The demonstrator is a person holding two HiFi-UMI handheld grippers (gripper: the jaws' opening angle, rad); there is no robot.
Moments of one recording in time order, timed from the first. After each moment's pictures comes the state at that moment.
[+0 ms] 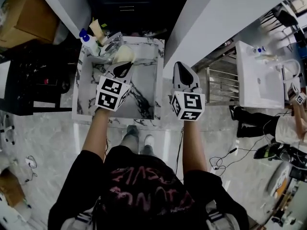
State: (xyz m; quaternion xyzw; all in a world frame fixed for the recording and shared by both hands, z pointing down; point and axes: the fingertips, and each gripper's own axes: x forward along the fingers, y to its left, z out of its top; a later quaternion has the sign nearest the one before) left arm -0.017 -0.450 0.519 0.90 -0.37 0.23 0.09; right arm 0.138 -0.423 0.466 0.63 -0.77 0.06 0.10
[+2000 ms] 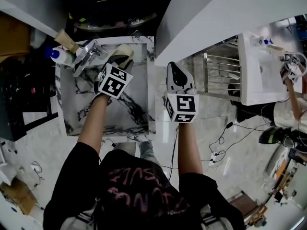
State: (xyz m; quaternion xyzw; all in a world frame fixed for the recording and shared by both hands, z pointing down) left arm 0.054 -0.550 0.669 0.88 -0.26 0.38 0.10; right arm 0.177 -0.494 0.567 0.65 -0.74 0.12 0.15
